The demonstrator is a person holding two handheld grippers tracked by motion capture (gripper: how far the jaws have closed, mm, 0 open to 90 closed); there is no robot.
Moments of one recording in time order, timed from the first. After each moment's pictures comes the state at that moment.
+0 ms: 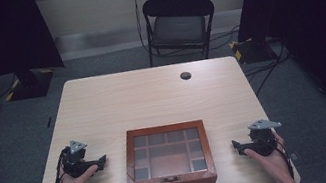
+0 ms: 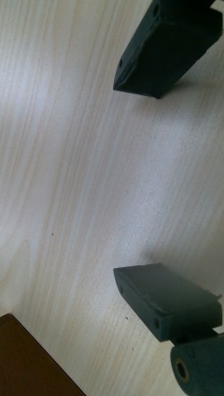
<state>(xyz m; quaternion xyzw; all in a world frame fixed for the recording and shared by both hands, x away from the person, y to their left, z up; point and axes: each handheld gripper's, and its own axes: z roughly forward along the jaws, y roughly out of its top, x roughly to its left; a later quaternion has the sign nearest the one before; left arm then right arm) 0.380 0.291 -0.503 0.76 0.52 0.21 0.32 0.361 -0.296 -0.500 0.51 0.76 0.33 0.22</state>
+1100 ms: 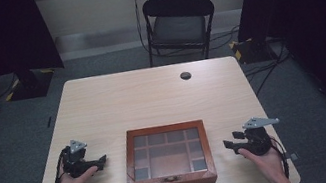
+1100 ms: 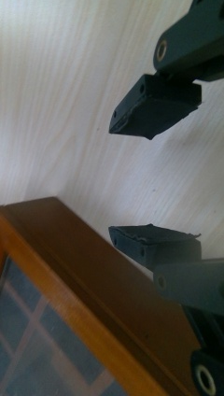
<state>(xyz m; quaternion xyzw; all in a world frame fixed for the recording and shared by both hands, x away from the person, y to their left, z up) 0.382 0.291 -0.503 0.77 0.51 0.21 0.33 0.350 -0.268 -0.462 0.45 0.79 0.40 0.14</state>
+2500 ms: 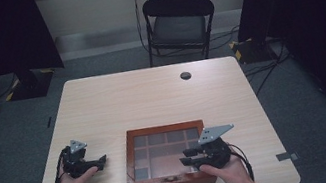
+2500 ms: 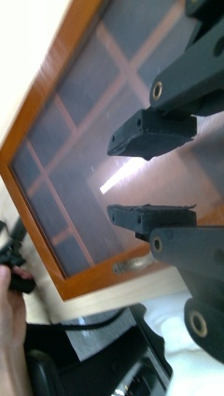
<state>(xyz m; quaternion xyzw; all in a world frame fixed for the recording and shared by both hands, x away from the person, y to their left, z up) 0.381 0.291 -0.503 0.77 0.51 0.21 0.33 0.328 -0.143 -0.426 0.27 0.85 0.46 0.03</state>
